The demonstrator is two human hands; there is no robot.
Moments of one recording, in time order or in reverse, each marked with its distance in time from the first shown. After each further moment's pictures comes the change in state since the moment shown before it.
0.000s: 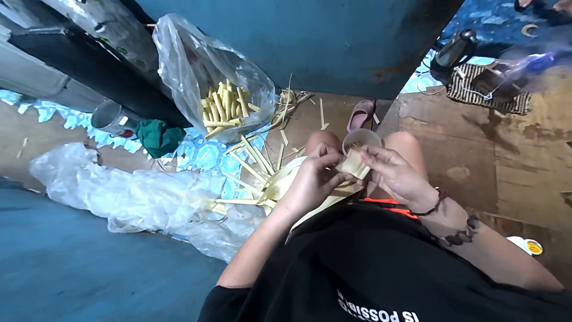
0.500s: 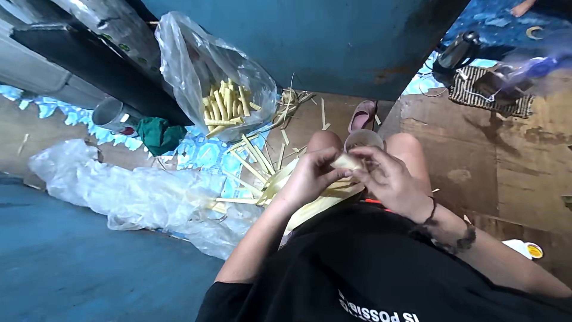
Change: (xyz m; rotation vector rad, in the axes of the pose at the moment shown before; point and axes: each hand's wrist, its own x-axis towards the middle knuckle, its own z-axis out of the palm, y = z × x) left_hand 0.005 -0.007 -0.012 -0.126 -0.078 -0.056; right_hand -0.006 0.012 0.003 -0.574 0.081 -0.393
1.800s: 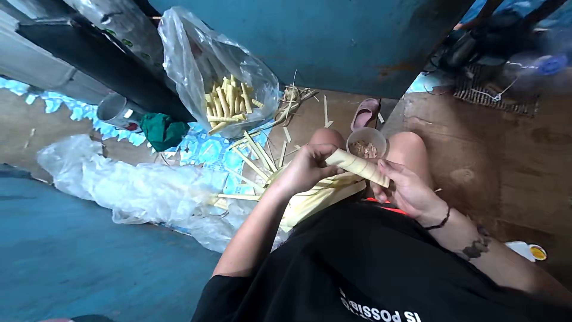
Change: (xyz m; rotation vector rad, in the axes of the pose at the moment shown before) left_hand 0.004 -0.009 -0.016 -0.080 -0.098 -0.093; right_hand -0.020 0.011 -0.010 0.673 0.029 0.573
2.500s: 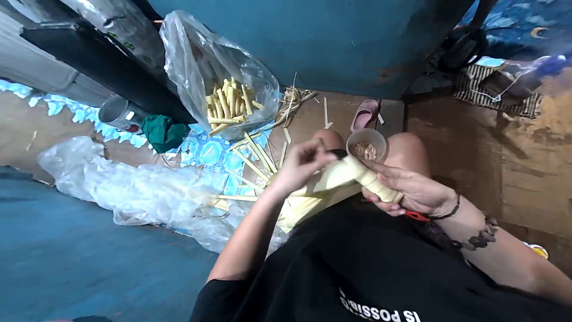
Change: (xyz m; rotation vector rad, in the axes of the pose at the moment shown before) left_hand -0.005 -0.009 -0.008 -0.048 0.145 0.124; right_hand 0.008 -0.020 -0.026 0.102 -0.645 0.227
